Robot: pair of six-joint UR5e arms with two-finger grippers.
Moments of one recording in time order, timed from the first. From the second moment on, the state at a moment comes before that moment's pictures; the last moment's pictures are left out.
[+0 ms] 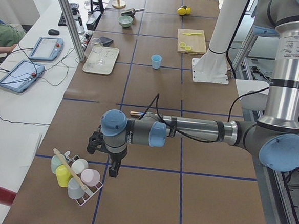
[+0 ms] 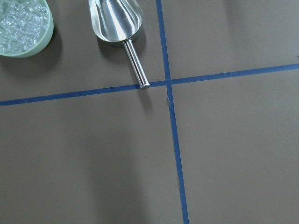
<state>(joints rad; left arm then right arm) -1.62 -1.59 -1.61 -1.52 -2.31 0.10 1.61 -1.73 1.95 -1.68 2.35 0.18</state>
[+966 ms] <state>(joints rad) -1.62 -1.58 -1.68 -1.42 -2.31 0.11 1.61 -1.77 1.86 -1.68 2.35 0.14</state>
